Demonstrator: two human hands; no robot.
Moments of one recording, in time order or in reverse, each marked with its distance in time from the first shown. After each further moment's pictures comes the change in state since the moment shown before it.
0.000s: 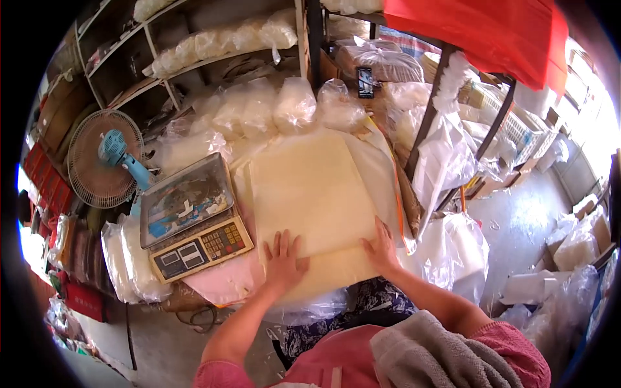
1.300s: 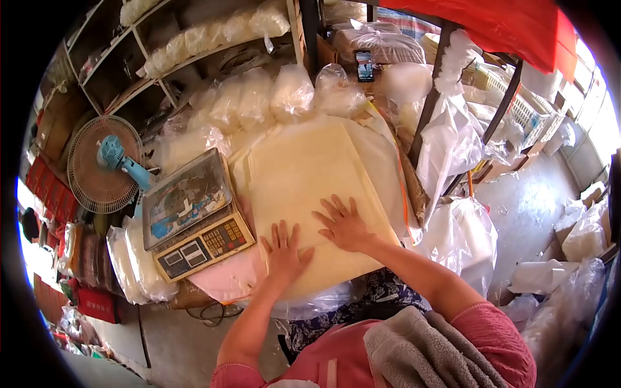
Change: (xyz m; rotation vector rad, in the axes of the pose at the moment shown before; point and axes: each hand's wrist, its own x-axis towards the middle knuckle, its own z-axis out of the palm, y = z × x) left_hand 0.010 0.006 -0.005 0.126 -0.082 -0.101; right_hand 0.050 -0.027 0.066 -0.437 -0.265 -0.588
